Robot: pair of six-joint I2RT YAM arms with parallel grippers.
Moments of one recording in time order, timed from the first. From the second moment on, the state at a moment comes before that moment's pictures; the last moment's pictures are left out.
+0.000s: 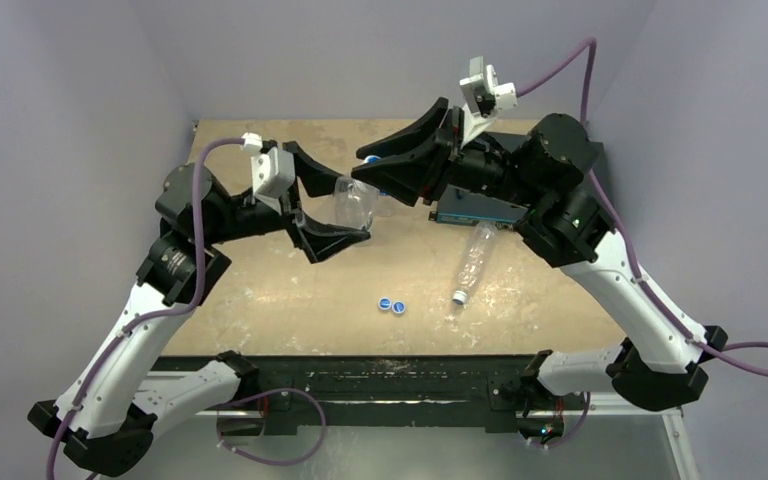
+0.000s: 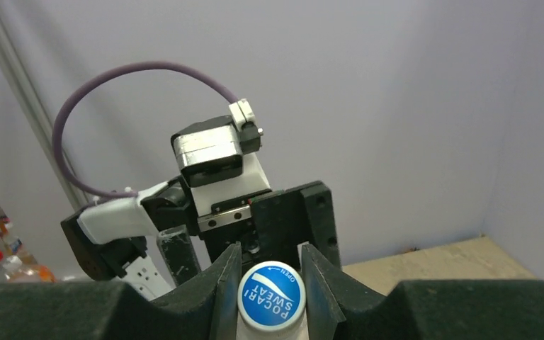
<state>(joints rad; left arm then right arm) -0.56 0.96 1.30 -0.18 0.76 -0.08 0.86 1.29 1.75 -0.15 -0.45 0.30</state>
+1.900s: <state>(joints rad) -0.58 0.83 1.12 -0.25 0.89 -0.04 0.90 1.56 0.60 0.26 0.38 0.58</state>
